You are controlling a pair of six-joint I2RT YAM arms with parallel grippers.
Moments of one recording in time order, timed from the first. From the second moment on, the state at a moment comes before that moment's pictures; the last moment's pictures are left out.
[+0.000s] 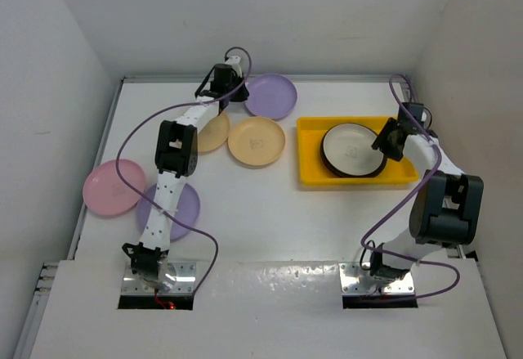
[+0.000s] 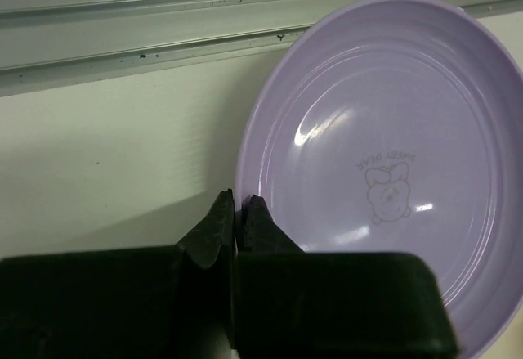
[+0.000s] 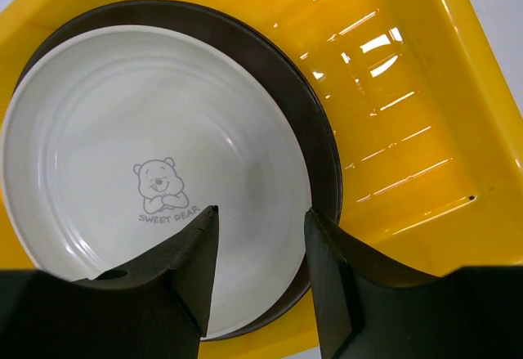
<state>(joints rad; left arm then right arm) -0.25 2.69 2.31 -0.08 0.18 -0.25 -0.21 1.57 0.99 -0.37 0.04 0.38</state>
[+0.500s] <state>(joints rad) -0.21 2.62 2.34 -0.12 0.29 -0.31 -0.23 1.52 0.99 -0.37 0.06 0.49</state>
